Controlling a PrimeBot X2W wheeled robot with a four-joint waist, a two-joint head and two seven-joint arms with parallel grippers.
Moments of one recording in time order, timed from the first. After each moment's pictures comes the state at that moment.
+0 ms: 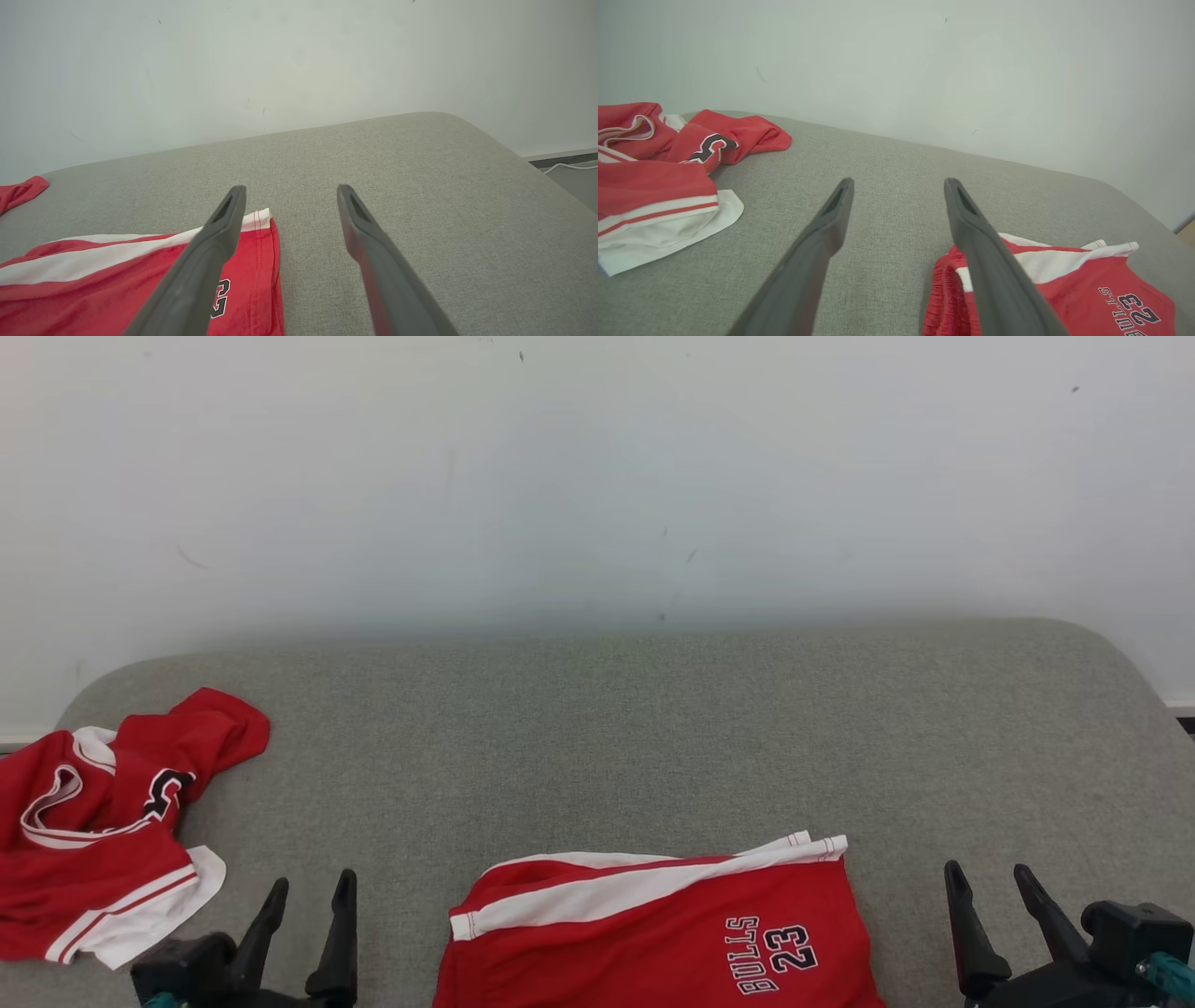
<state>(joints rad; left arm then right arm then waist) -0.06 0.30 -0.42 0.22 -0.57 0.13 -0.19 0.16 -0.13 -0.02 -0.03 0.36 -0.07 0.06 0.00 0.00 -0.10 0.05</state>
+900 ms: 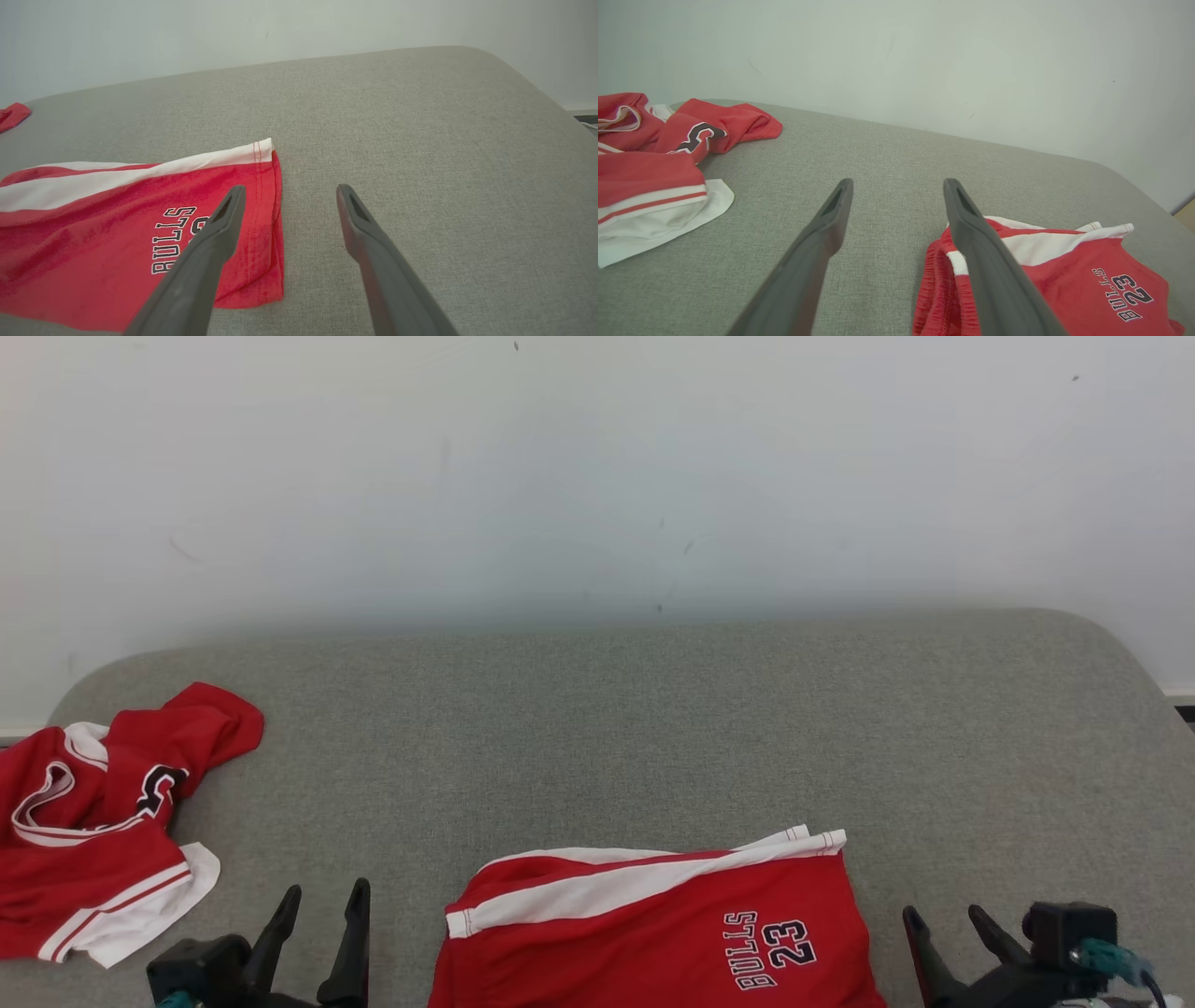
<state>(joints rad) -0.03 0.27 -0.38 0.16 -0.50 0.13 -0.11 0.14 -0.15 0.03 0.05 0.36 -0.05 0.16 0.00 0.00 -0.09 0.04</state>
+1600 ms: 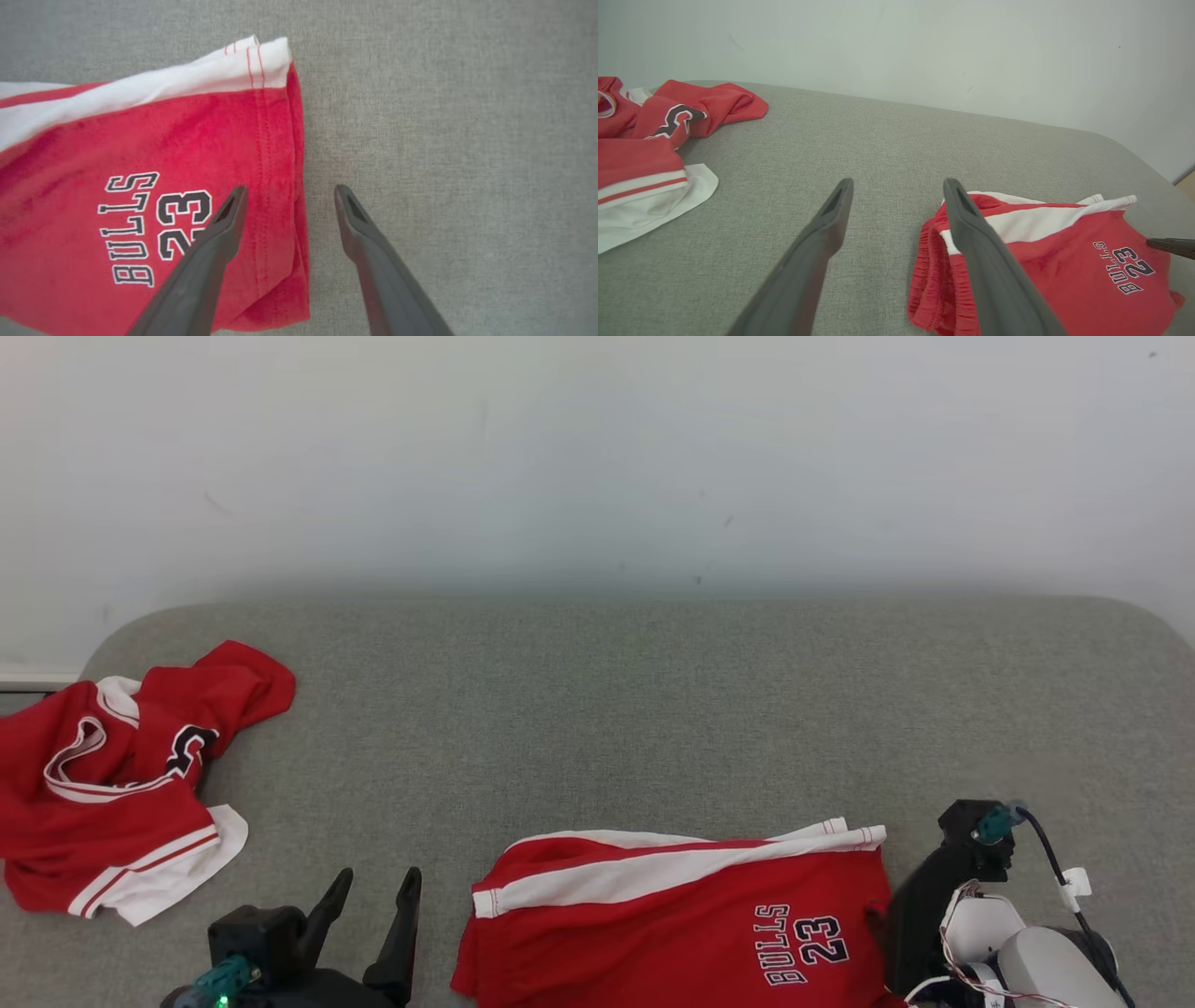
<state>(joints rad) -0.07 0.25 -0.44 0.14 -0.46 0.13 -0.02 -0.24 -0.13 0.11 0.47 0.36 -0.09 0.63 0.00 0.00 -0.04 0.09</state>
